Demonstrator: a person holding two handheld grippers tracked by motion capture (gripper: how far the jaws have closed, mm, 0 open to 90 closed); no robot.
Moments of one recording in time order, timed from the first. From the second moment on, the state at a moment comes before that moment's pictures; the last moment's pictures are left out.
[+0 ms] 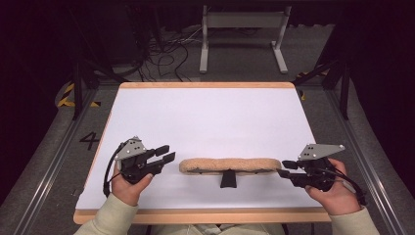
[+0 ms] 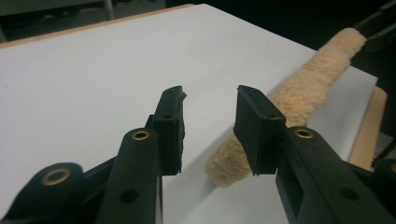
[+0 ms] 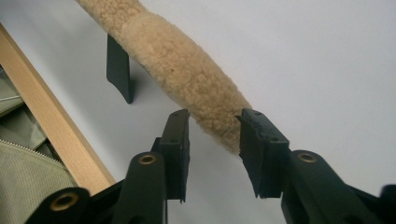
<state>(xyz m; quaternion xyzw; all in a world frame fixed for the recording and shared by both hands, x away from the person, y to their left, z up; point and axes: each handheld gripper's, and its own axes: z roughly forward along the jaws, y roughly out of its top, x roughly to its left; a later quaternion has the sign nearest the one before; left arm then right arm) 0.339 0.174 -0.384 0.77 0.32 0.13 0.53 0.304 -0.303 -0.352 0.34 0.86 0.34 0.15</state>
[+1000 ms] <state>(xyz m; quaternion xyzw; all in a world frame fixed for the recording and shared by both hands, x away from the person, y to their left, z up) 0.359 0.188 -0.395 0.77 0.34 0.18 0.51 0.310 -0.286 -0.383 0.31 0.91 0.26 0.12</state>
